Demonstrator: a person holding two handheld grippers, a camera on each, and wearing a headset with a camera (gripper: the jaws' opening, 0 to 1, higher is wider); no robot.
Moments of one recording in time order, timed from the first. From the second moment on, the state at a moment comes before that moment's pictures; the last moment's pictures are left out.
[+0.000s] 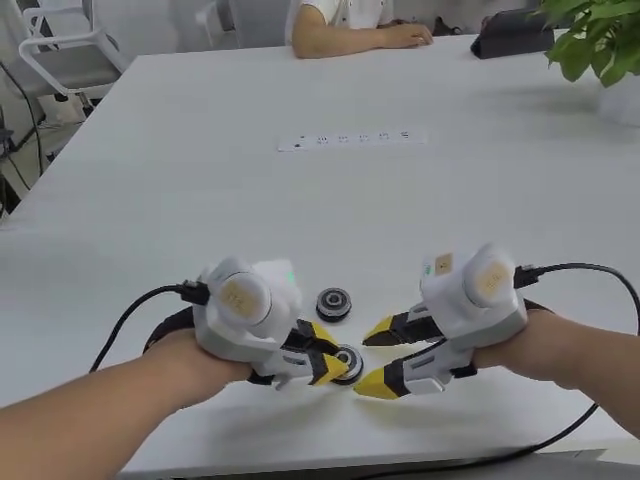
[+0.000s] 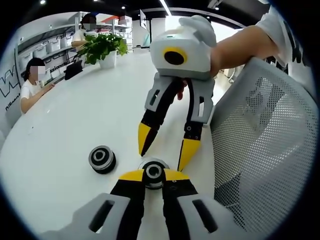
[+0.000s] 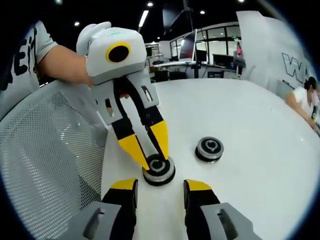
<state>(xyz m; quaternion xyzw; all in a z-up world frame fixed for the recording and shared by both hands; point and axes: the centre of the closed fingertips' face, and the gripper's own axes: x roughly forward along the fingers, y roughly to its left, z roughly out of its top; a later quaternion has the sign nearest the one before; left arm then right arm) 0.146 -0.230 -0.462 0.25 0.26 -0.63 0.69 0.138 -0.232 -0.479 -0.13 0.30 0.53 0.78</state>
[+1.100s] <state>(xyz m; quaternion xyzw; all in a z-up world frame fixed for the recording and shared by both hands) 0.147 -0.231 -0.462 0.24 0.26 -0.61 0.71 0.135 -0.234 -0.480 -0.11 0.31 0.51 0.79</state>
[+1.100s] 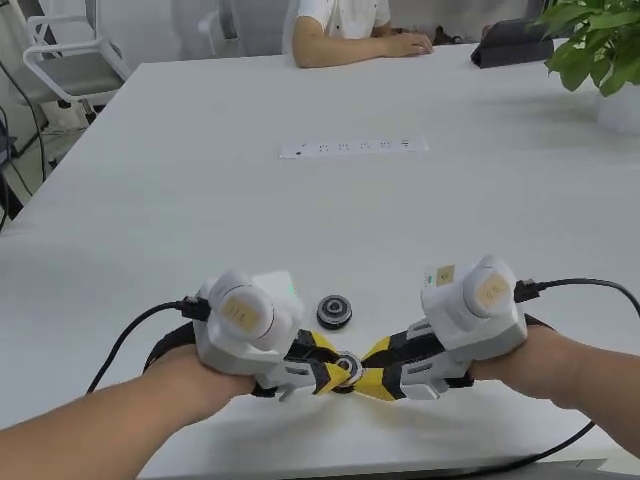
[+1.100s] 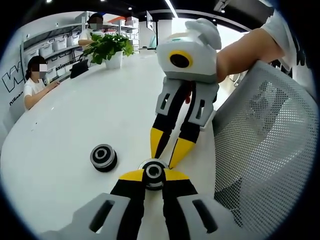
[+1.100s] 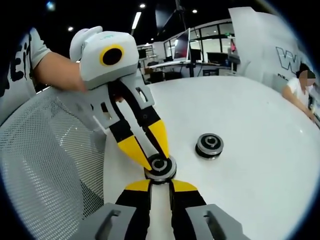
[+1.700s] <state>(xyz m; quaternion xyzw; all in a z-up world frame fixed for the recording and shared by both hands) 0.147 -0.229 -0.463 0.24 0.26 -0.61 0.71 0.140 -0.240 -0.483 -0.11 0.32 0.48 0.81</state>
